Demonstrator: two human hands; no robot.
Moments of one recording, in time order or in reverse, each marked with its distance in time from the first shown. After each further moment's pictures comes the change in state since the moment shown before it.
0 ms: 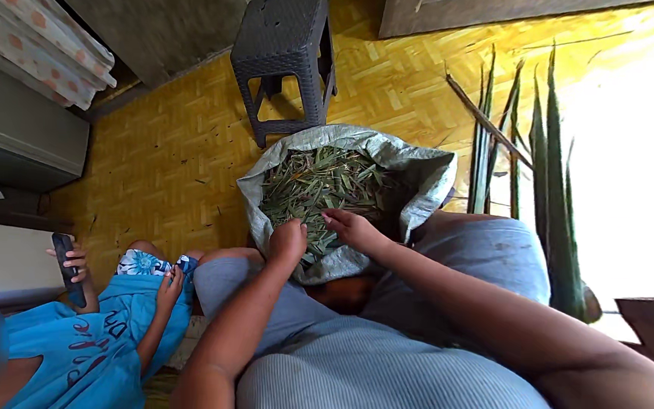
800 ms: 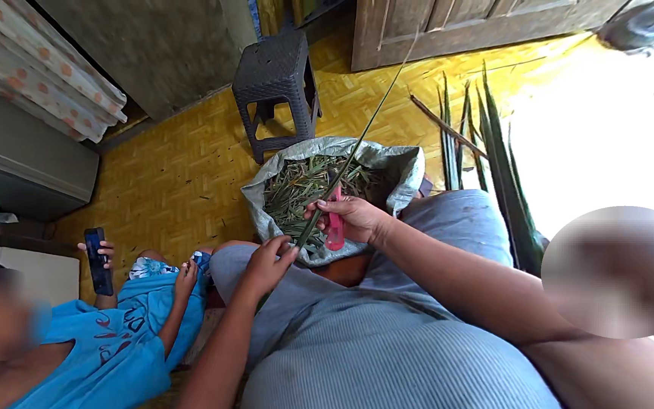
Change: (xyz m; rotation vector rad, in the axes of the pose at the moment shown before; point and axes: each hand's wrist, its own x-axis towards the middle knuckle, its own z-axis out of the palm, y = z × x) left_hand -0.143 -0.073 -0.051 -0.251 -0.037 0.381; right_hand -0.068 -0.051 0.030 0.993 -0.153 -0.165
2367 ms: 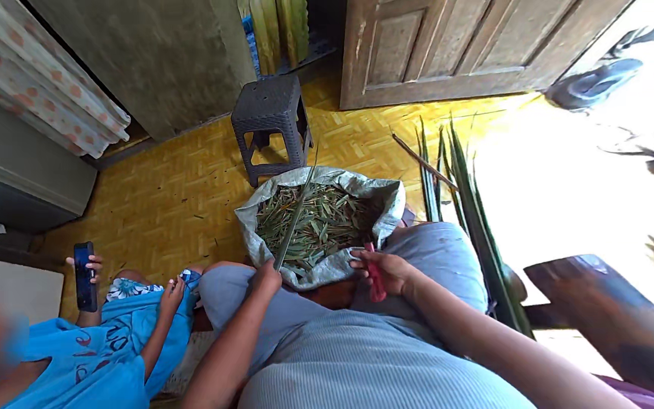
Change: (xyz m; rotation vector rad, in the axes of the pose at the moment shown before) left_hand 0.078 -0.037 0.057 0.227 -0.057 -0.549; right_hand -0.054 0.043 -0.109 0.145 0.528 0.327
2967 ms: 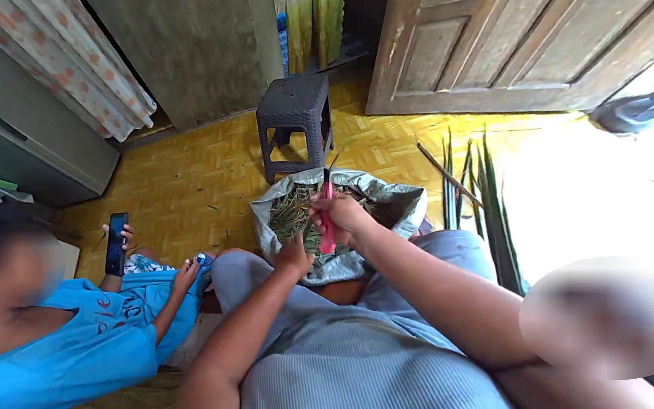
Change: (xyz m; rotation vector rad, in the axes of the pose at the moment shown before) left_hand -0.031 0.039 -0.015 -0.004 0.101 0.256; right_hand -0.065 -0.063 0.191 -0.229 -0.179 -0.396
